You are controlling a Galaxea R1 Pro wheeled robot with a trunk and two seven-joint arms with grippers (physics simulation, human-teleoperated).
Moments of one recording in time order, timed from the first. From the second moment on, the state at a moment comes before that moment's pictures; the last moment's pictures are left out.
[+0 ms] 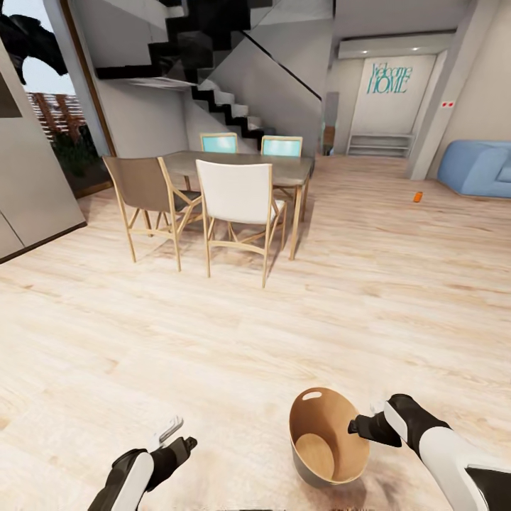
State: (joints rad) left arm -0.23 -0.05 0.05 -1.06 0.70 0.61 0.35; right arm -0.79 -0.17 -0.08 -0.18 -0.09 0.64 0.13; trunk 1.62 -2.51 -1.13
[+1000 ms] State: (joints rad) left arm -0.23 -0.04 0.04 -1.05 0.69 0.61 0.33; right arm -0.79 -0.17 -0.08 -0.18 -0.08 0.63 0.14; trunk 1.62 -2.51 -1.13
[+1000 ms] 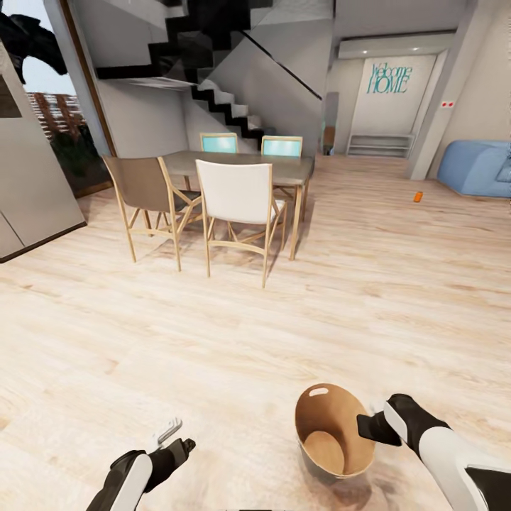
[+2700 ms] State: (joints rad) left arm -0.50 -0.13 -0.04 -0.73 0.69 0.53 0.19; right arm -0.79 -0.33 -0.08 -0.49 -0.04 1.04 0.35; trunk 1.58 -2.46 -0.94
